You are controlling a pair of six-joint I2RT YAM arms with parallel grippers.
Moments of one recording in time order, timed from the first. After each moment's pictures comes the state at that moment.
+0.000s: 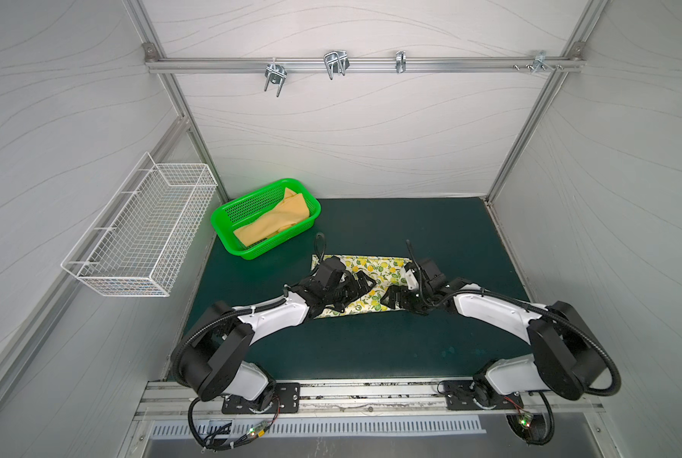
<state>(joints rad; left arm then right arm) -0.66 1.48 0.68 0.10 0.30 -1.07 0.63 1.39 0.70 -0.32 -0.33 0.67</state>
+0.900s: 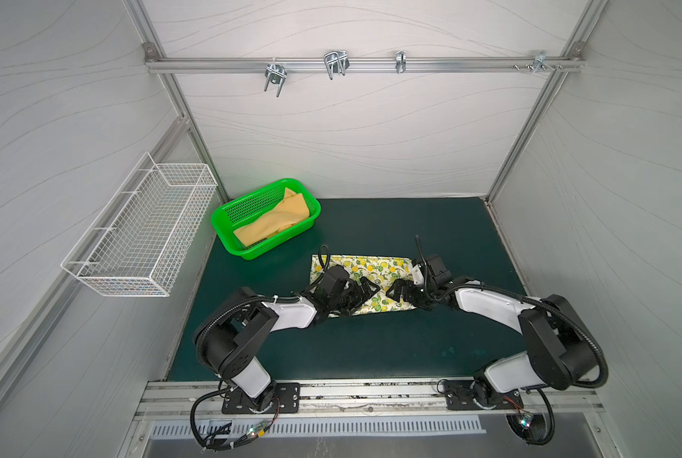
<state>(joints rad) -0.68 1.60 0.59 0.34 0.33 -1.19 0.53 1.46 0.68 -0.23 -0.33 0.64</state>
